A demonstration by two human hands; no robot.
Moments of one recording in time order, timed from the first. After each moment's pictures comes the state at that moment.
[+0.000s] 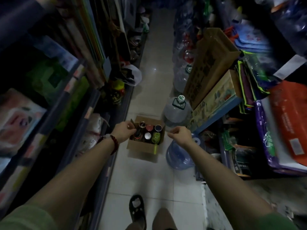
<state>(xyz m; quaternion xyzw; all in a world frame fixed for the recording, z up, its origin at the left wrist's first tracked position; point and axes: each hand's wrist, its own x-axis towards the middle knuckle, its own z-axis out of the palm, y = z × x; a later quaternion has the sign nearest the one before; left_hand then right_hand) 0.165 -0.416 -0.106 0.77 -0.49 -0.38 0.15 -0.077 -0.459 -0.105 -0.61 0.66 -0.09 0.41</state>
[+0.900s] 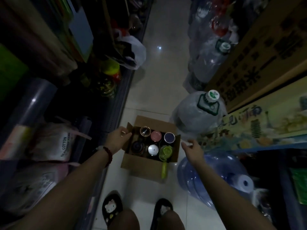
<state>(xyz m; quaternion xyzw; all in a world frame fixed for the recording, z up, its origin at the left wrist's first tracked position) 0.256 -0.614 -0.428 0.78 -0.37 -0.46 0.20 -0.028 -0.653 -0.446 -0.46 0.75 -0.12 0.46</state>
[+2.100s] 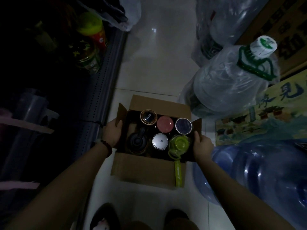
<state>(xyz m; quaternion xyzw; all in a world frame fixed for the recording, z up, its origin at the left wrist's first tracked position) 0.276 -0.654 -0.685 0.81 -0.34 -0.42 0.23 -0.019 -0.676 -0.687 -0.45 0.81 -0.17 0.34</state>
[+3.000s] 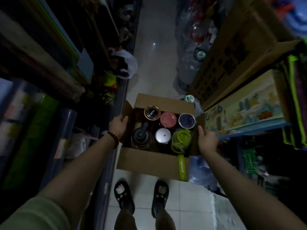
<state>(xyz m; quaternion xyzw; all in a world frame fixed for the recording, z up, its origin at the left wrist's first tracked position) 0.212 -0.647 -0.219 0.81 -0.36 -0.41 0.21 -0.100 -0.658 -0.225 -0.47 0.80 -0.18 0.31</state>
